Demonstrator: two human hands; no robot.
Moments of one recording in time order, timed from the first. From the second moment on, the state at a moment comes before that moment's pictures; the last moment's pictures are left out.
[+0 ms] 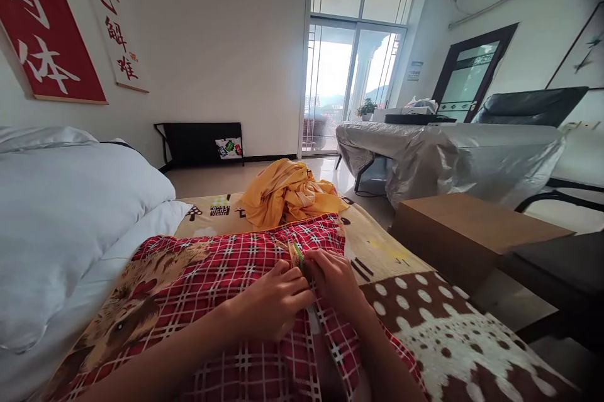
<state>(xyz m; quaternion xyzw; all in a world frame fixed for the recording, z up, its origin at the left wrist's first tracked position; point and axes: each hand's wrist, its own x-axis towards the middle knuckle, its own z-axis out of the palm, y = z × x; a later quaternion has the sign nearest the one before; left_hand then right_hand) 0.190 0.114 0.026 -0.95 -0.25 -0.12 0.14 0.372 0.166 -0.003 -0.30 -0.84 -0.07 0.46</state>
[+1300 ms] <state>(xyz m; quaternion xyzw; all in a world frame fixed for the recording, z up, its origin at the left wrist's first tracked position) 0.211 0.064 -0.040 -0.95 -0.11 -0.14 0.25 0.372 0.165 -0.003 -0.30 -0.83 -0.07 0.46</state>
